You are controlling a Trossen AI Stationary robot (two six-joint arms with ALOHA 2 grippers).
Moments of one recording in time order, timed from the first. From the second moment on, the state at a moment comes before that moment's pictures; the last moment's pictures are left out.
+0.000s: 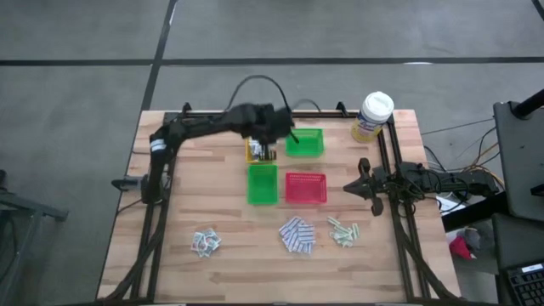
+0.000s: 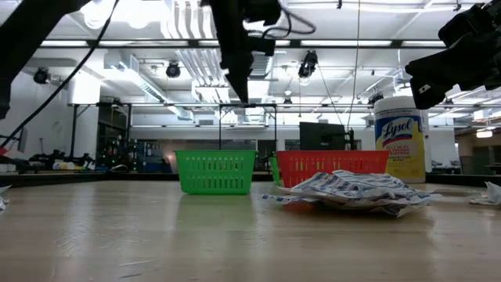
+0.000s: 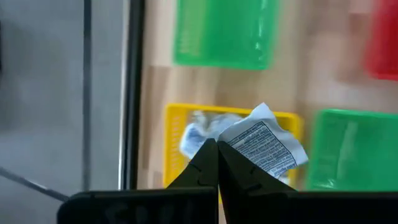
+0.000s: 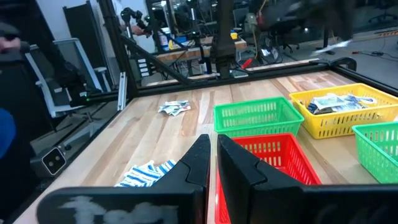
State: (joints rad) left arm 0.29 1.97 1.99 -1.17 -0.31 0.27; right arm 0.04 0.06 0.03 -0.02 -0.08 0.21
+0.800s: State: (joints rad) left arm 0.52 1.97 1.70 -0.97 -0.09 -0.17; right arm 0.04 0.06 0.03 -0.02 -0.08 0.21
